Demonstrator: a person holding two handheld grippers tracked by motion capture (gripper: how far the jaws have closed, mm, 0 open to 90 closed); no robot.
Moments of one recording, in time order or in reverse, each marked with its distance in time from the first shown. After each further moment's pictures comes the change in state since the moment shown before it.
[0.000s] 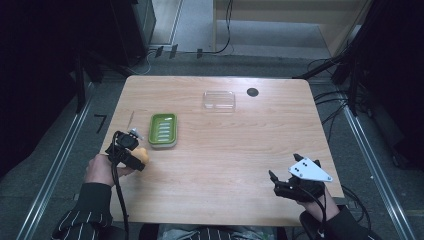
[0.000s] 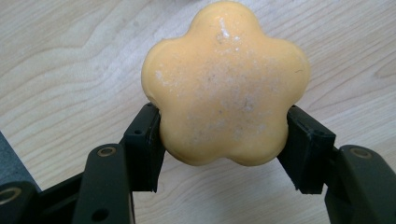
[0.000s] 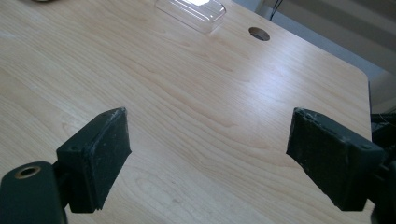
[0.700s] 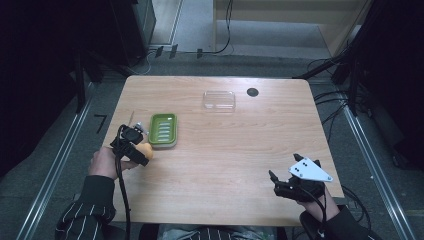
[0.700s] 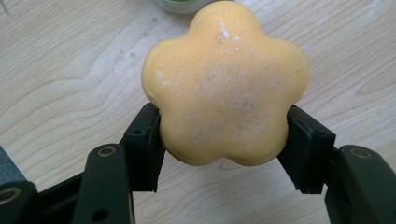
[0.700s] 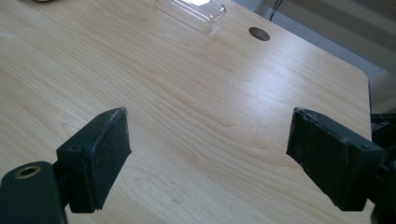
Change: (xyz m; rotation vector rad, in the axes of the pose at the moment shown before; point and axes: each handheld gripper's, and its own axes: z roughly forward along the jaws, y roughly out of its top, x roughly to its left) left arm 0.000 0.019 -0.005 -0.001 -0.017 0.040; right arm 0.000 0.000 0.000 0.000 0.000 0.000
